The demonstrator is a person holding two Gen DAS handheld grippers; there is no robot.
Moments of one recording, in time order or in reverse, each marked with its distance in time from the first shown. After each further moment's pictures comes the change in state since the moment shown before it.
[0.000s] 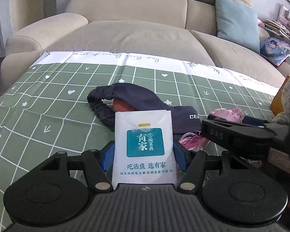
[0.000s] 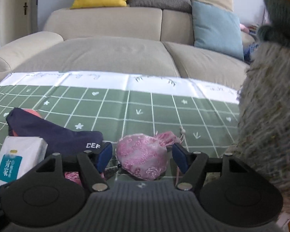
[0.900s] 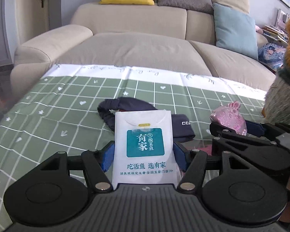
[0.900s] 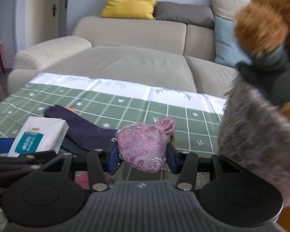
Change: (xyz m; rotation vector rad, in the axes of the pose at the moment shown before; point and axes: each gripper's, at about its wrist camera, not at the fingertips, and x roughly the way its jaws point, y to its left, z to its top) left arm -0.057 -0.010 0.000 0.009 -0.063 0.033; right arm -0.070 -0.013 -0.007 -0.102 -0.082 0.155
